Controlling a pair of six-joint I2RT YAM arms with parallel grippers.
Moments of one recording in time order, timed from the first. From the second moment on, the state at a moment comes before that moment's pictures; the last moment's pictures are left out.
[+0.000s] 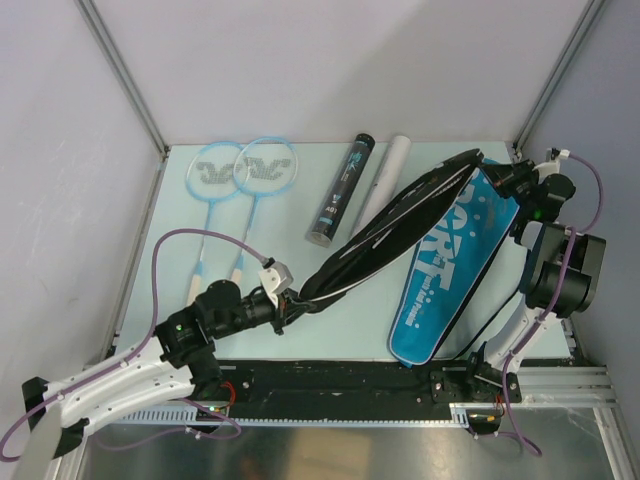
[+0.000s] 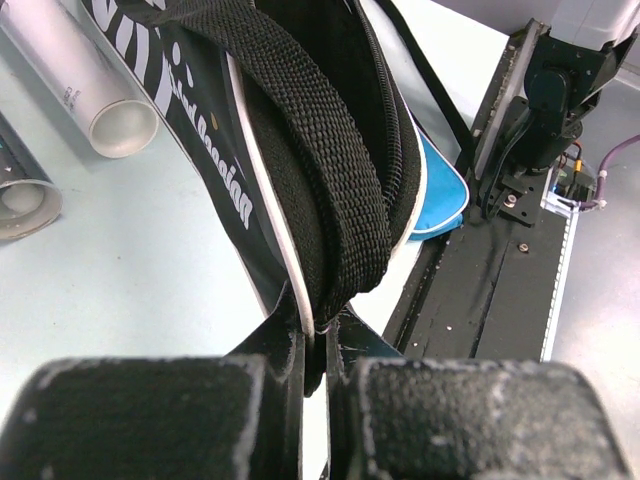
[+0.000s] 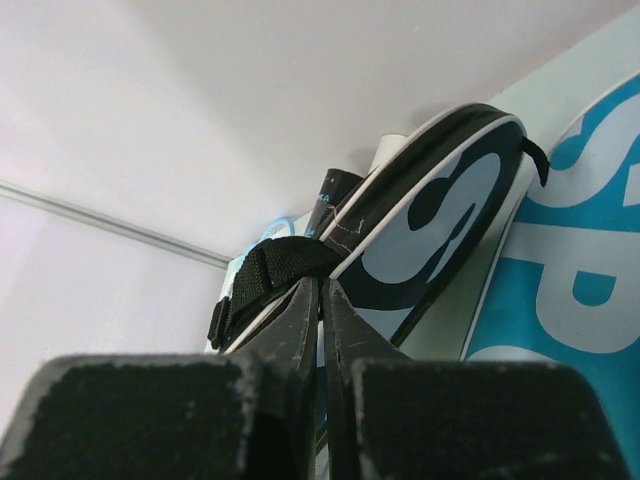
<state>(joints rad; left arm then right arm) -1.00 0.55 0.48 -0.13 0.13 -0.15 -0.39 1.86 1.00 0.89 -0.74 0.99</state>
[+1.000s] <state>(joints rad) -1.00 0.62 0.48 -0.14 0.16 -0.15 -0.36 1.68 1.01 0.52 -0.73 0.66</state>
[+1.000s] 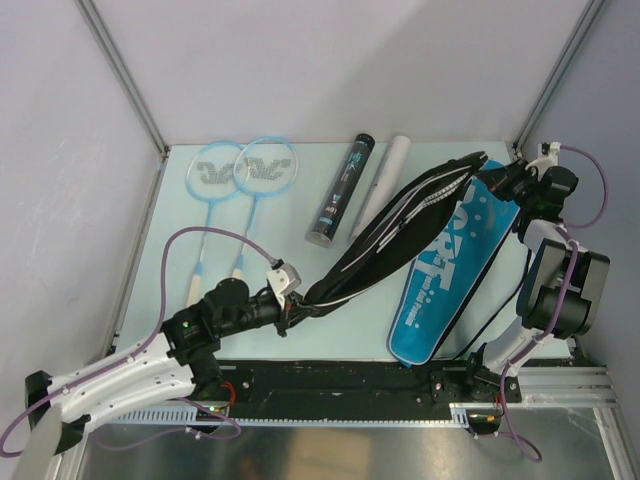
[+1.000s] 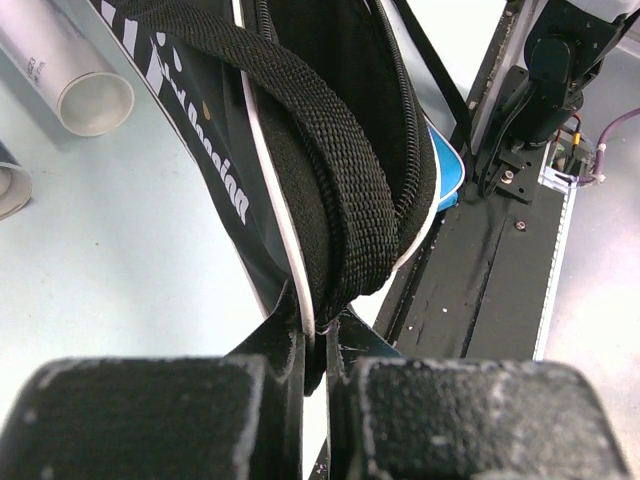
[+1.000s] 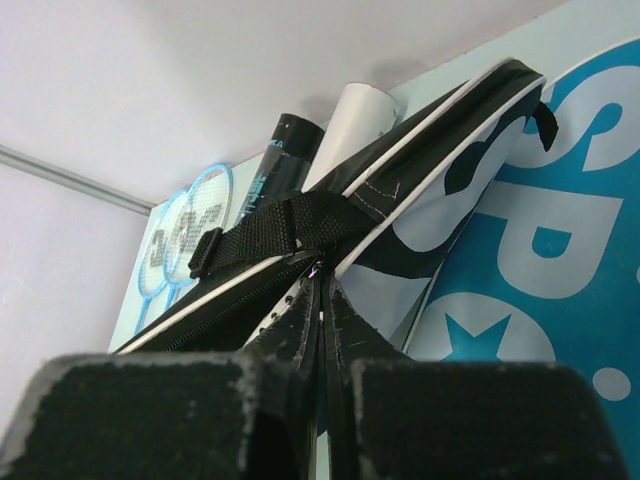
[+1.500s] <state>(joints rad) -1.00 0.64 0.49 -0.13 0.15 -0.15 -0.32 1.62 1.01 0.38 -0.81 0.57</state>
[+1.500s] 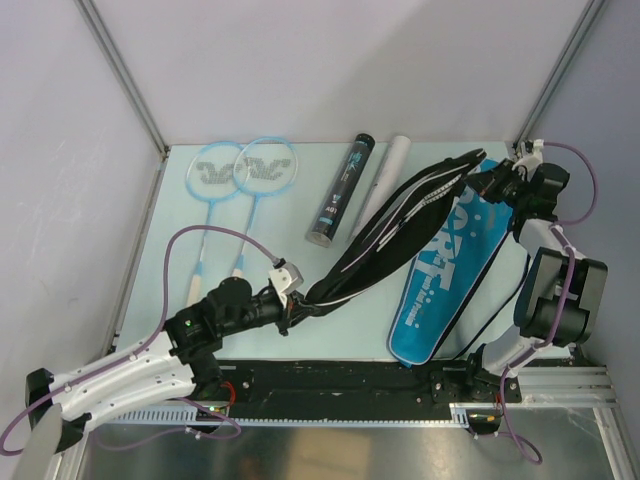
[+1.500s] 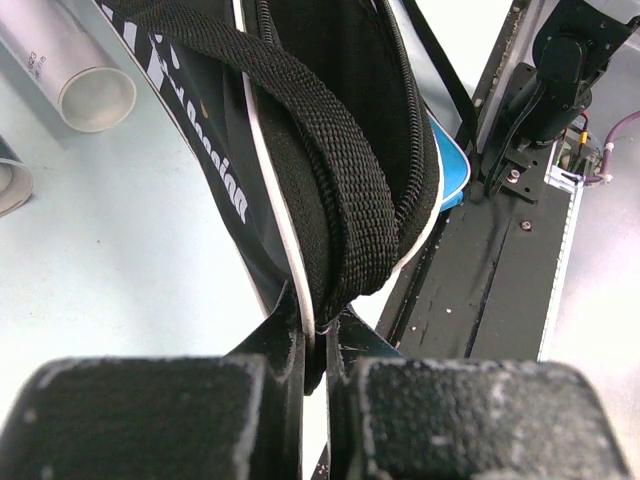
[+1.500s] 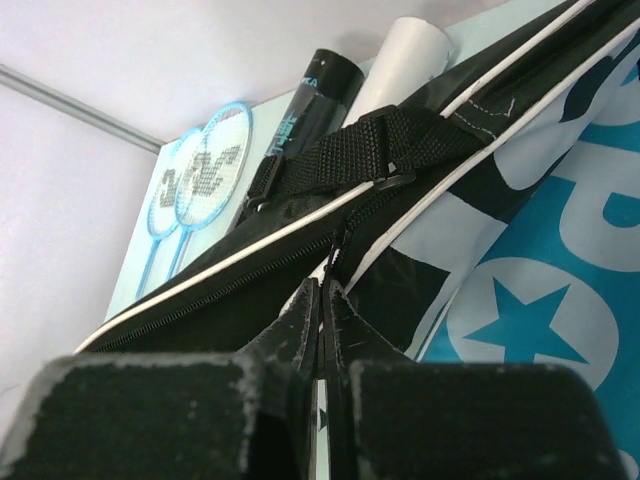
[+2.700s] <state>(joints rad) -1.00 0.81 0.52 -0.02 -0.03 -0.20 0.38 0.87 0.64 -0.03 -0.36 0.61</state>
